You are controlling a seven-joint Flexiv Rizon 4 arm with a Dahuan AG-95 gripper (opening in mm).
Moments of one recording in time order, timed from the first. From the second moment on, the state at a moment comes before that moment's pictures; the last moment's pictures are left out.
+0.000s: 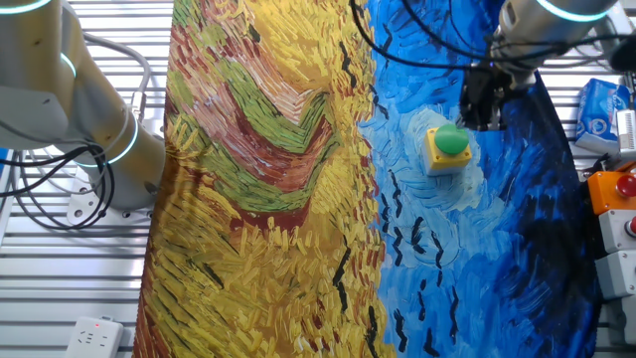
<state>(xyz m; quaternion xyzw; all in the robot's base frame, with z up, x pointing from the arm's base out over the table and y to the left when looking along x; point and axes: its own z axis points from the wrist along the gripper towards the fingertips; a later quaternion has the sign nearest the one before) 0.609 0.034 0.122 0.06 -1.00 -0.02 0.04</state>
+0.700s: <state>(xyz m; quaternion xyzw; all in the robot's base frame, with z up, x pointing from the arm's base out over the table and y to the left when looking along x) 0.608 0.033 0.119 0.06 -1.00 -0.03 0.05</state>
